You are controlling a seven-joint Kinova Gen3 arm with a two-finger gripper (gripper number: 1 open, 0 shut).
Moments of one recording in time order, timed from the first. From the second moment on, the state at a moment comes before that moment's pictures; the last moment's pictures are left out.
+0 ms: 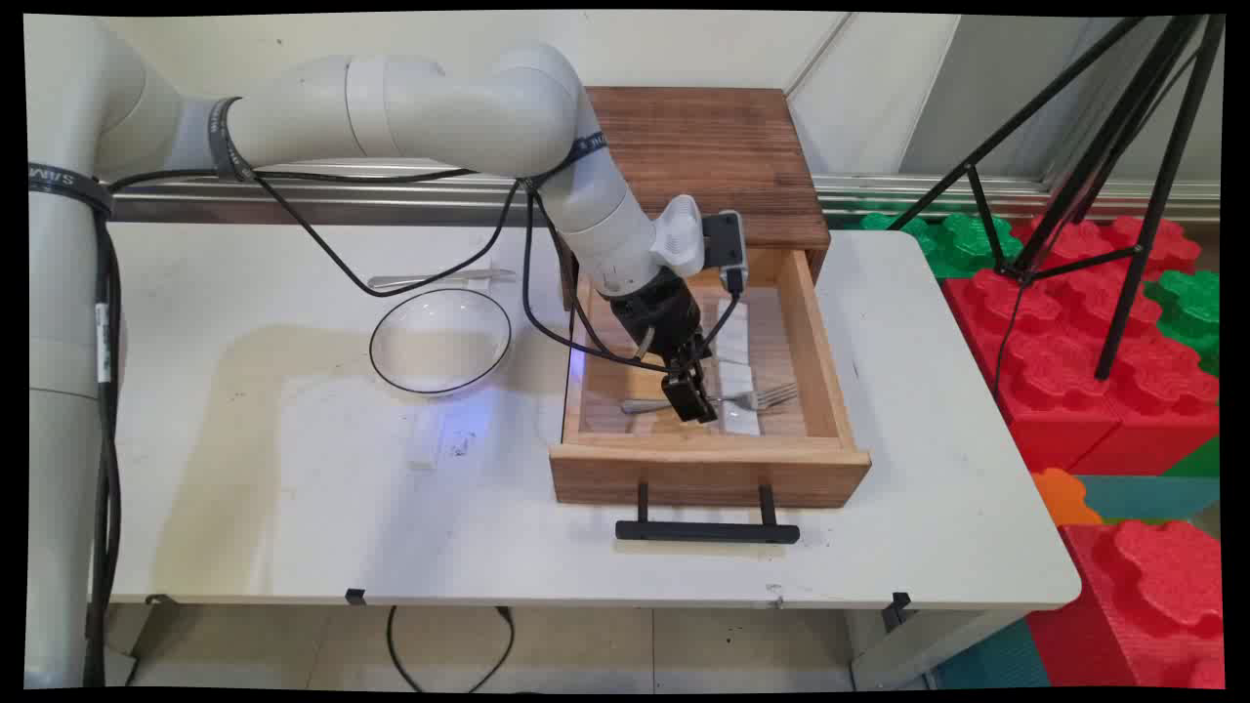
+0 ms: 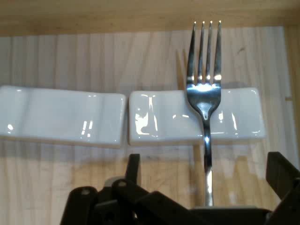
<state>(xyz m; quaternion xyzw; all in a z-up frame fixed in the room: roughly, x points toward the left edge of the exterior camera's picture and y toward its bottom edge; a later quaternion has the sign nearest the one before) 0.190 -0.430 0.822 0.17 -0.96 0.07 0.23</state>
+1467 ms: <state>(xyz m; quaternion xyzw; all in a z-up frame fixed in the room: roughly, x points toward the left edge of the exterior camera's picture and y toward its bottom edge) 0.332 -0.367 0.982 0.26 -0.92 0.14 0.26</state>
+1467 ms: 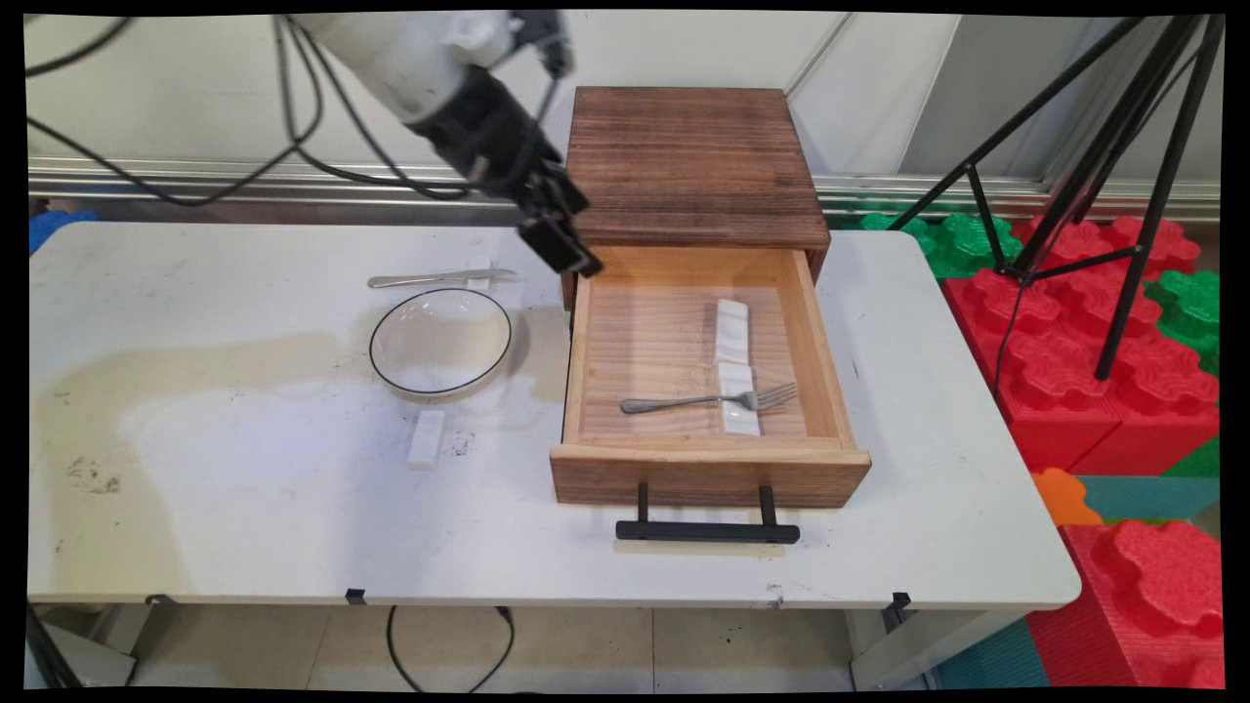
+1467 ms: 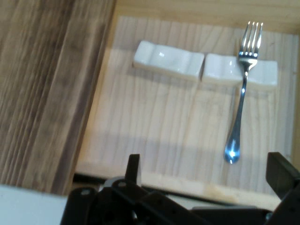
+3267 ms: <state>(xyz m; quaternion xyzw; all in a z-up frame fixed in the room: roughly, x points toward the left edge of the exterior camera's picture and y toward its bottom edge) 0.495 -0.249 0.996 0.37 -0.90 0.15 0.17</state>
